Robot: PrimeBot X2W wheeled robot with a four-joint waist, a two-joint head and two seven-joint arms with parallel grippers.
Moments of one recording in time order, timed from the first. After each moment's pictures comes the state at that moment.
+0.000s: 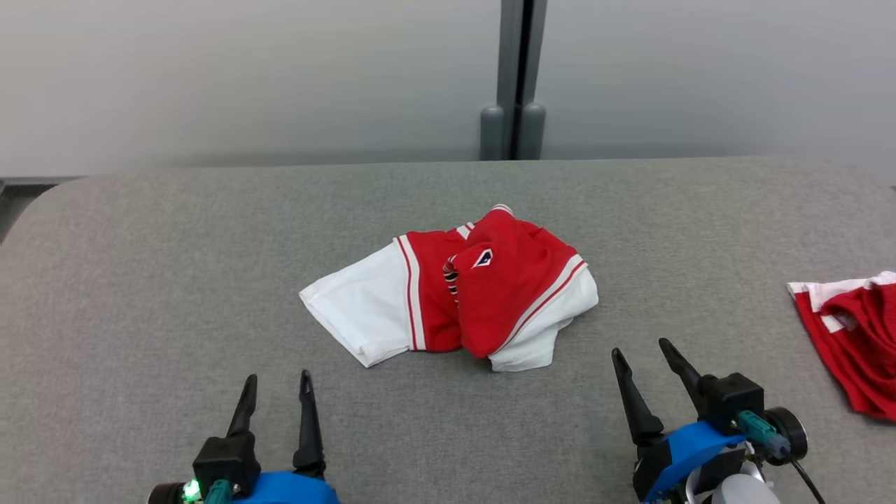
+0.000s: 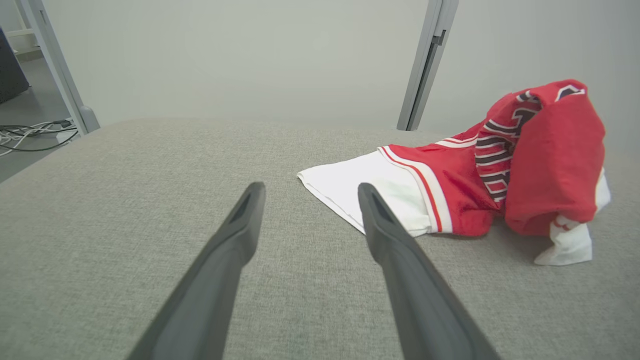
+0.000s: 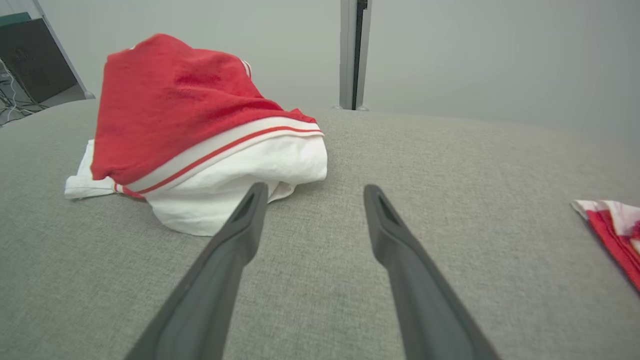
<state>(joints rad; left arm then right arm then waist) 0.00 0.05 -0.16 0.33 -0.19 0.08 -0.26 -0.19 -0.05 0.10 0.52 0.08 0.13 -0.26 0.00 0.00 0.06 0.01</state>
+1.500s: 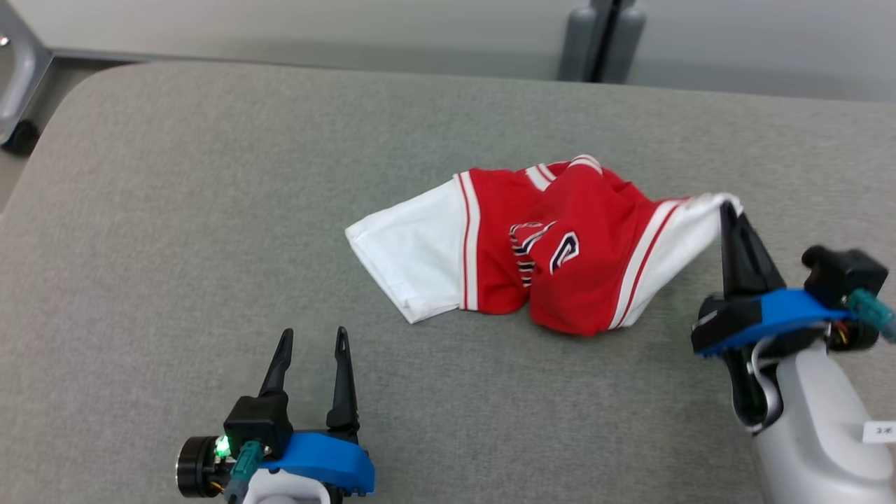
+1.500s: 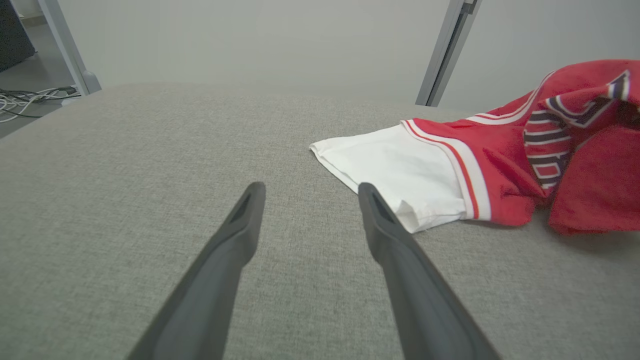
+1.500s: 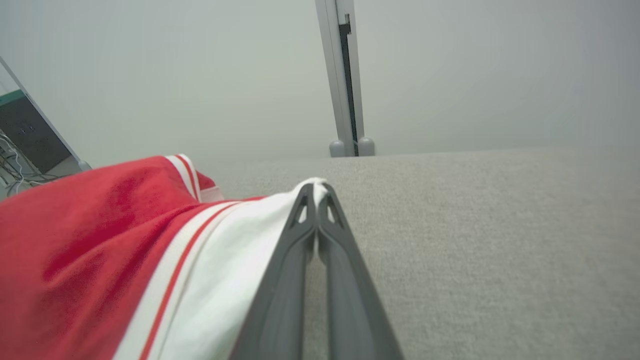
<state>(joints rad) -0.11 0.05 -0.29 0.31 -0.25 0.13 -0.26 -0.46 -0.10 -0.03 0.56 0.23 0.13 -0.26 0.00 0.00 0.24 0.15</state>
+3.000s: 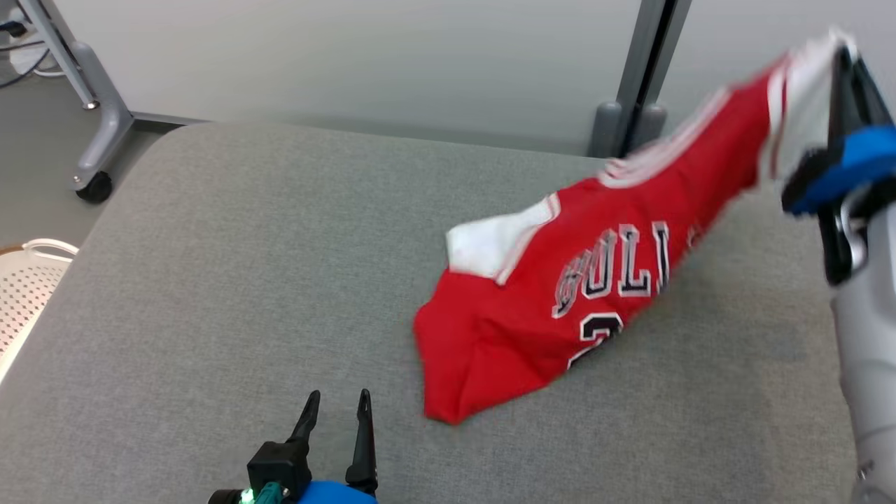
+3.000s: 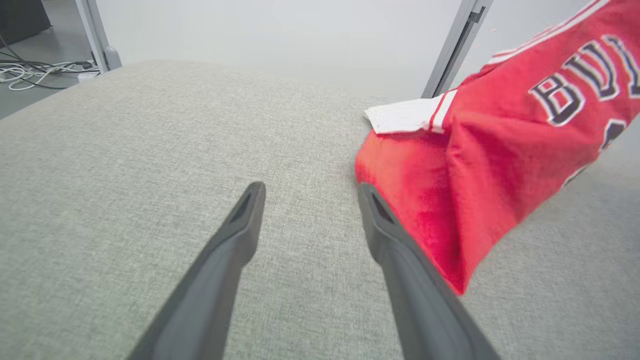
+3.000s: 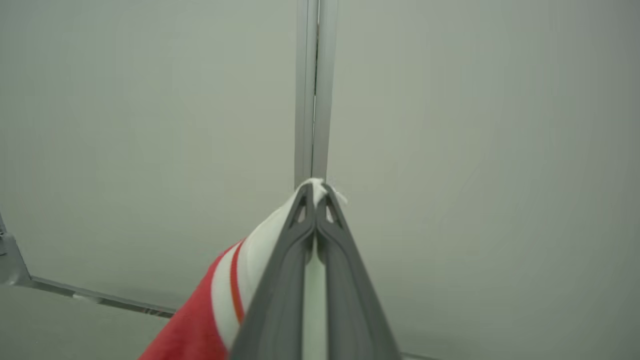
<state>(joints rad) -0.03 0.05 -0.35 0.40 -0.33 0.10 -0.26 -0.91 -0.19 -0.23 0.87 -0.08 0.13 -0.26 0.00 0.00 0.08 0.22</state>
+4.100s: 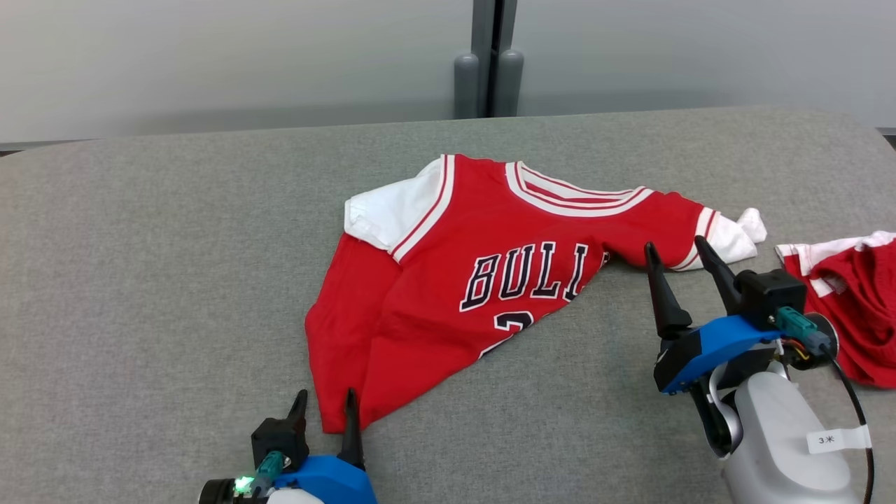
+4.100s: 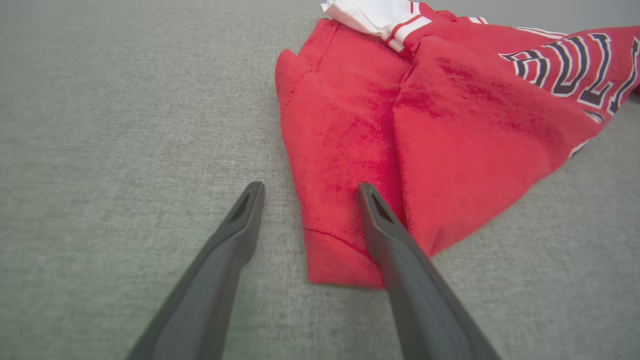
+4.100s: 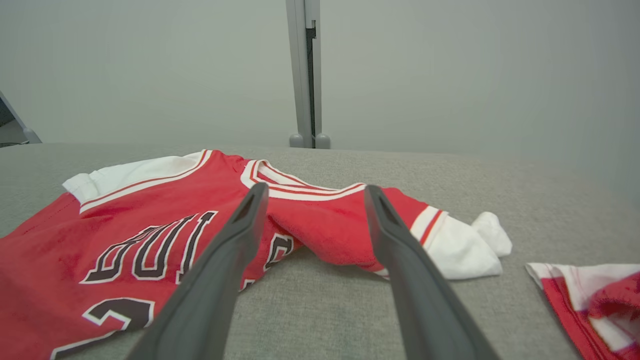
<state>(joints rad) -0.17 0.05 -0.38 0.64 -0.37 0.13 -0.26 -0.46 -0.07 0.02 0.65 0.09 0.13 -0.26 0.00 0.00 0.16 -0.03</state>
